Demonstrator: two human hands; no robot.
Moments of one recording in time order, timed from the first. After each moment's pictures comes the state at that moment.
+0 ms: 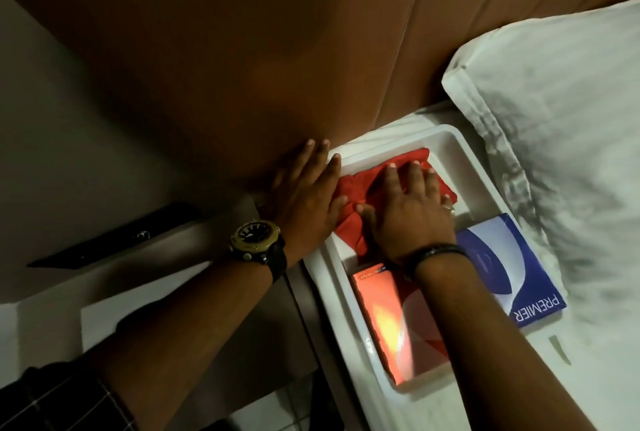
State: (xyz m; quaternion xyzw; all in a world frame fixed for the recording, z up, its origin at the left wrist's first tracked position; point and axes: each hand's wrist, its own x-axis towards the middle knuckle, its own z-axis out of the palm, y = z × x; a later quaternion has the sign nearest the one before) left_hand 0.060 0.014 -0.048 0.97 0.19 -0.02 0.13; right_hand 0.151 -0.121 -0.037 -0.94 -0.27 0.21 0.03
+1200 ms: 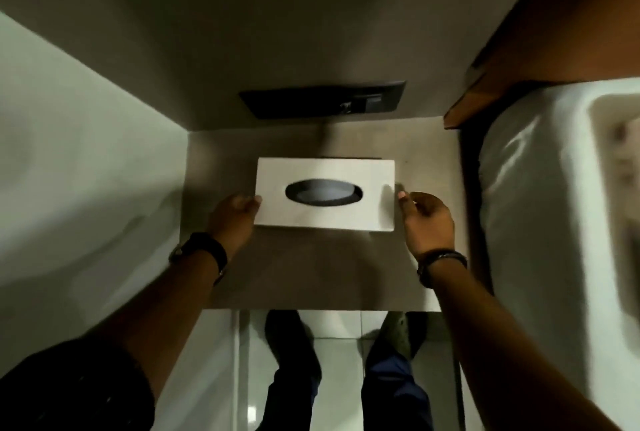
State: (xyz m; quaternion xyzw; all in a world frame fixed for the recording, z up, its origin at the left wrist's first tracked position) left_hand -0.361 0.136 -0.176 0.56 0.70 -0.02 0.45; right_hand -0.112 -0.008 -0.177 -0.84 -0.12 0.37 0.38
